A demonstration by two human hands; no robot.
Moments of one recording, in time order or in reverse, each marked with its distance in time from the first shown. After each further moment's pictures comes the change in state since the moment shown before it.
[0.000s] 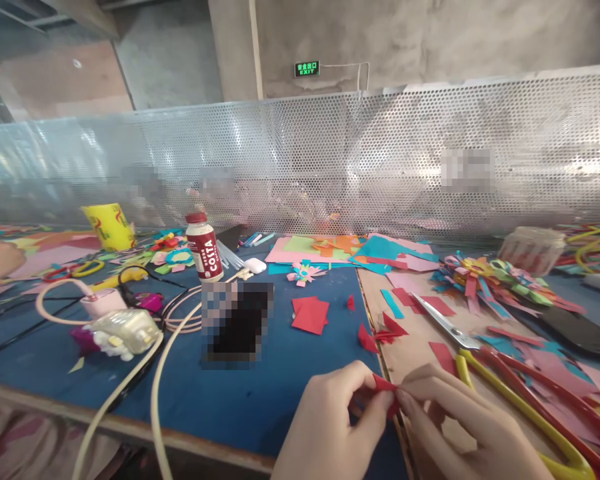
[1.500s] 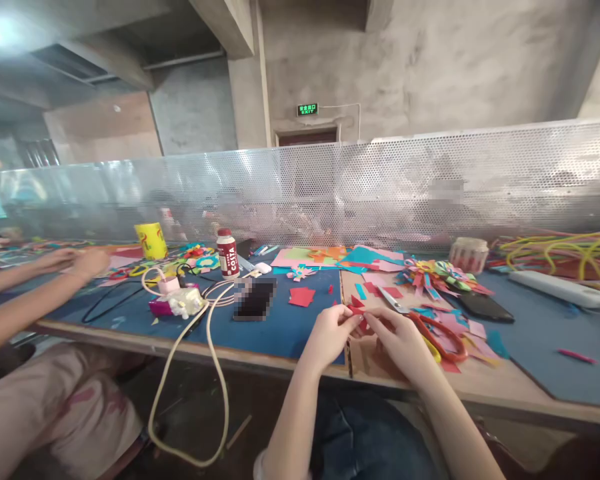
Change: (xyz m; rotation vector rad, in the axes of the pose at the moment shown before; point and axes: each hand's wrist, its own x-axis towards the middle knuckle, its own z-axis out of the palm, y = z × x) left_hand 0.014 0.007 0.039 -0.176 0.032 0.182; right_hand -0.009 0.012 -0.024 0.303 0.078 0.222
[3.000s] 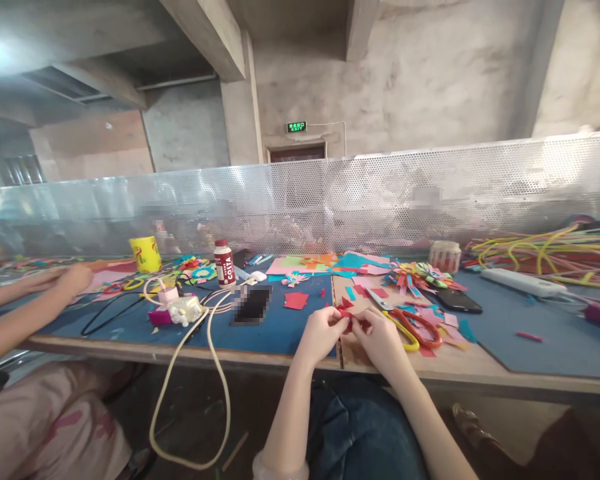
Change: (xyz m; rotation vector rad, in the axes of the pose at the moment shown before) left_hand -0.009 0.003 0.000 0.145 0.047 0.073; right_hand -0.010 0.004 0.014 -0.395 0.207 -0.261
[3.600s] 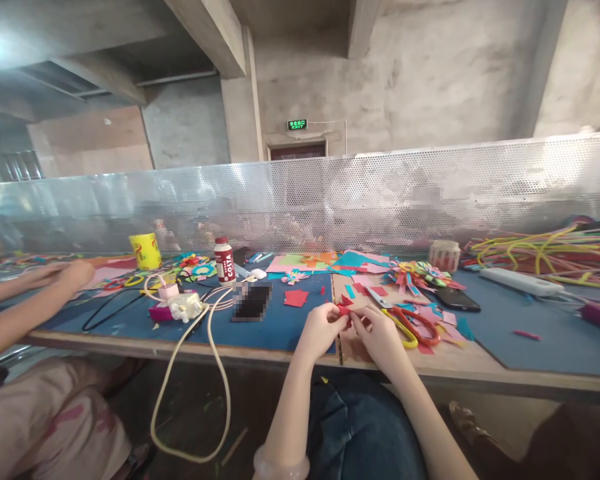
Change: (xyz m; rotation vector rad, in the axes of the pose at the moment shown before) left_hand 0.002 -0.008 0.001 -0.052 0.009 -0.006; right_hand 0.000 0.002 -0.001 0.019 -0.008 -0.033
